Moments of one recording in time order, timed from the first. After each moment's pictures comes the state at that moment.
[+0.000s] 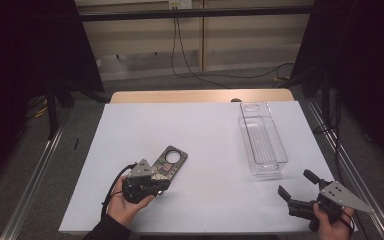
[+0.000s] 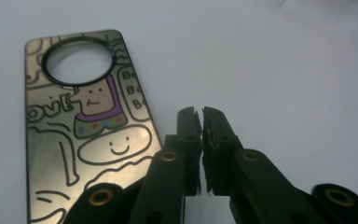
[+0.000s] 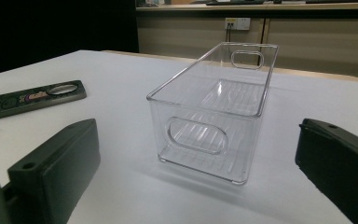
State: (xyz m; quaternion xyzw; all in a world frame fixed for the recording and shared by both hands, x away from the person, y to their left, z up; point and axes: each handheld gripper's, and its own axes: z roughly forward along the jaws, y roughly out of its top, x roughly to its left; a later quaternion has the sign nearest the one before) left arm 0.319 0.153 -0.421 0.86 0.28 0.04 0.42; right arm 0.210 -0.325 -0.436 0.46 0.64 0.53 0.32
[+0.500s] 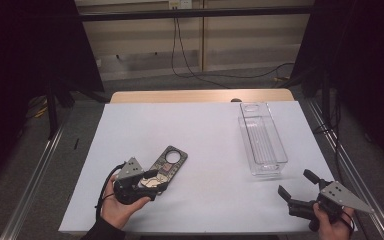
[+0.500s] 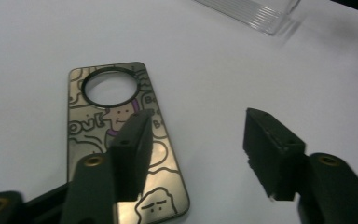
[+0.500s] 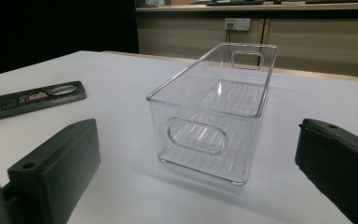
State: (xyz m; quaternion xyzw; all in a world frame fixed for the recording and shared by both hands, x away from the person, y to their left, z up) left arm 0.313 0.169 -0.407 0.83 0.30 0.08 0.46; right arm 0.211 -0.325 -0.436 0.46 0.64 0.53 0.32
